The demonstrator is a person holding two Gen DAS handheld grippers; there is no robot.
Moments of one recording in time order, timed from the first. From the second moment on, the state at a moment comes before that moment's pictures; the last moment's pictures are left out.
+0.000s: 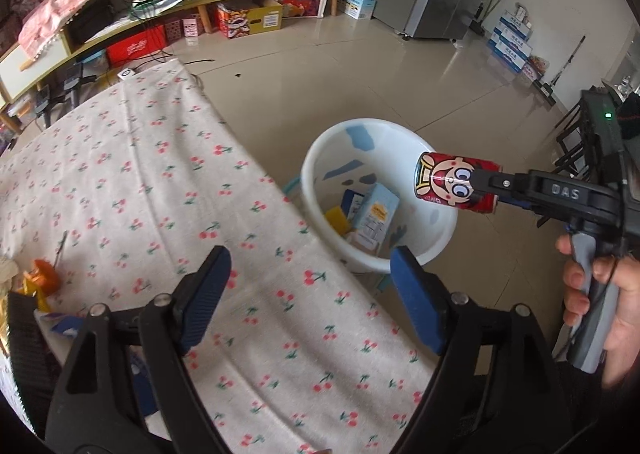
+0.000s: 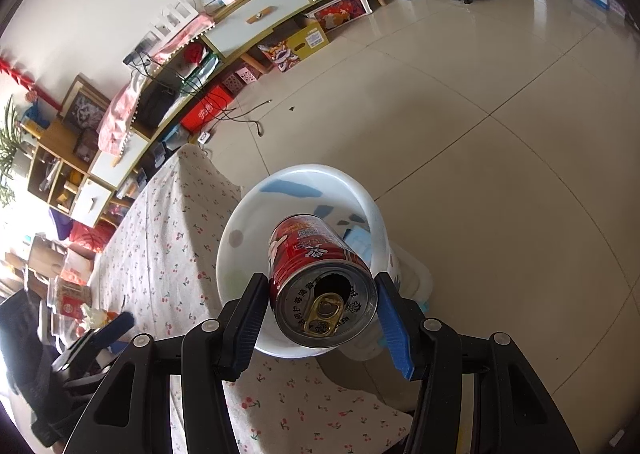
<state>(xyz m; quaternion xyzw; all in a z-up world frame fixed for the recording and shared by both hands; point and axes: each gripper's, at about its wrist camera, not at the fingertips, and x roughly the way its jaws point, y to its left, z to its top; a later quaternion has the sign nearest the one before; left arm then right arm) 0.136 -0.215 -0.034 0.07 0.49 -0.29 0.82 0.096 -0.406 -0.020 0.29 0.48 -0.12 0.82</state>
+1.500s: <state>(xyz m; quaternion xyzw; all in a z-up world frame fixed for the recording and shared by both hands) 0.108 0.051 -0.035 -0.02 0.50 -0.15 0.85 0.137 -0.287 -0.008 0.20 0.51 -0.07 0.83</state>
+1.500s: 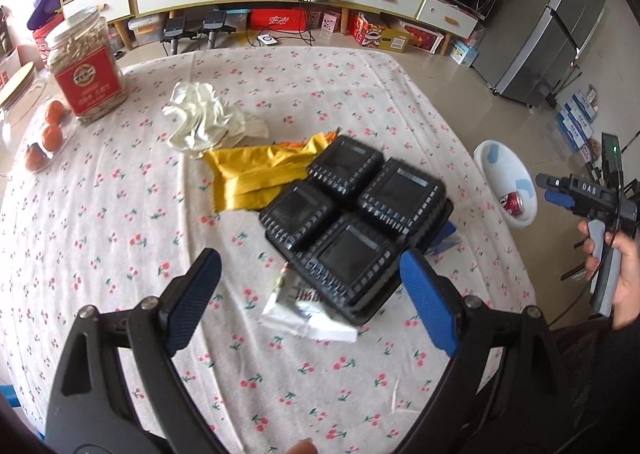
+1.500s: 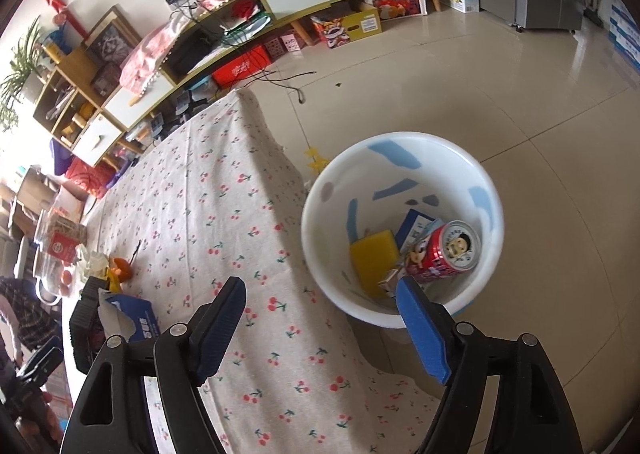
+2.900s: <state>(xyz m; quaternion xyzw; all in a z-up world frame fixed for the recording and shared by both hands) 0.111 0.074 -0.042 -0.02 0.43 -0.11 0.90 0.151 -0.171 -0.012 0.10 0.54 0.02 0.84</state>
